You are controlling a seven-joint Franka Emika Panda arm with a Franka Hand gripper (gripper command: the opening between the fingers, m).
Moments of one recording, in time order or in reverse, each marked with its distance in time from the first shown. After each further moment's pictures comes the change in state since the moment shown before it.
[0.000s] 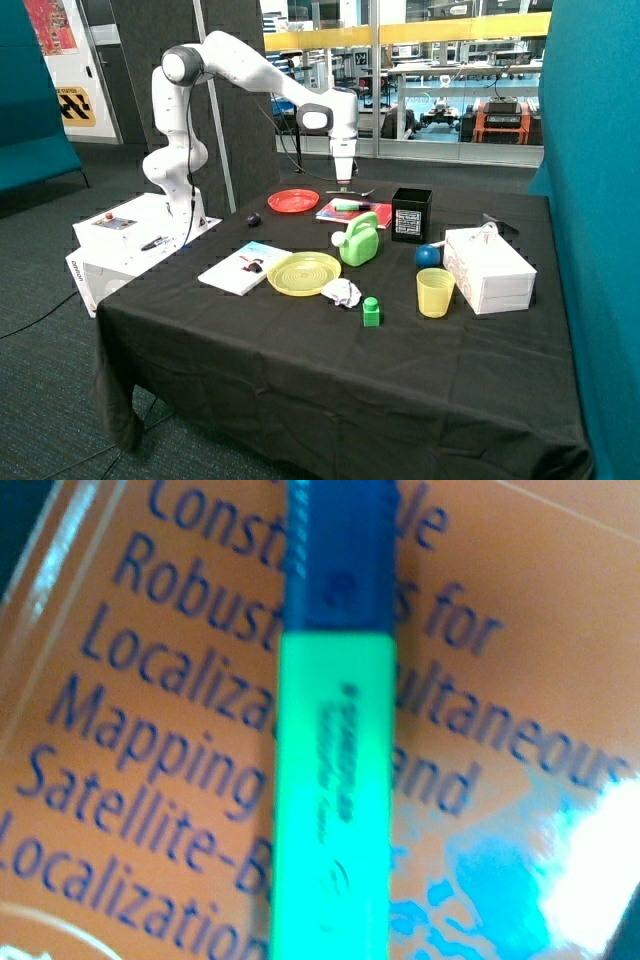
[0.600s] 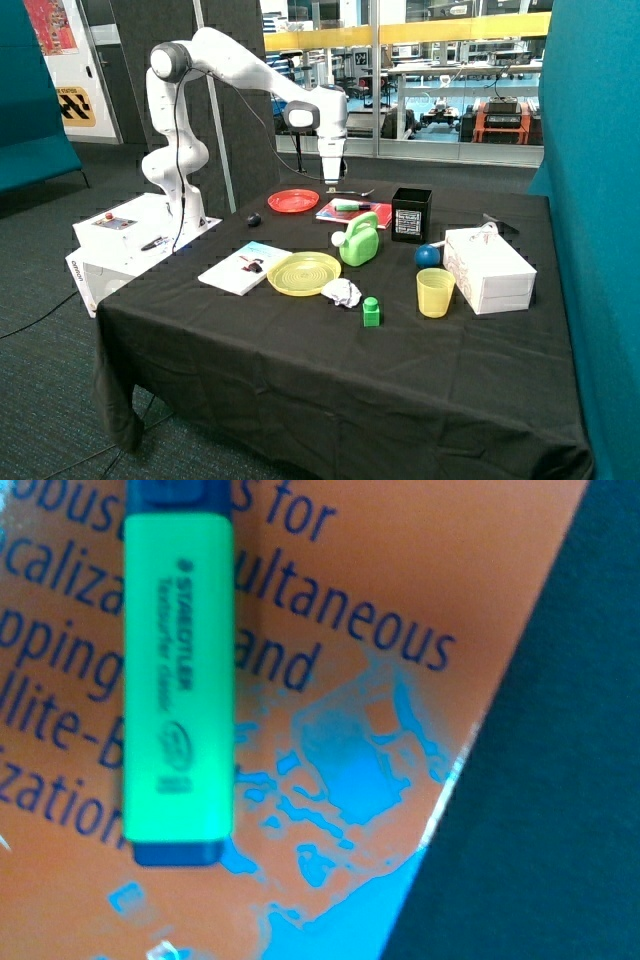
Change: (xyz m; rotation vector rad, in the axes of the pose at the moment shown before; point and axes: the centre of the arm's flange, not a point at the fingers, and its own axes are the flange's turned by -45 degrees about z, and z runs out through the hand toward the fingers) arm -0.031 0.035 -0.011 0.000 0.002 0.016
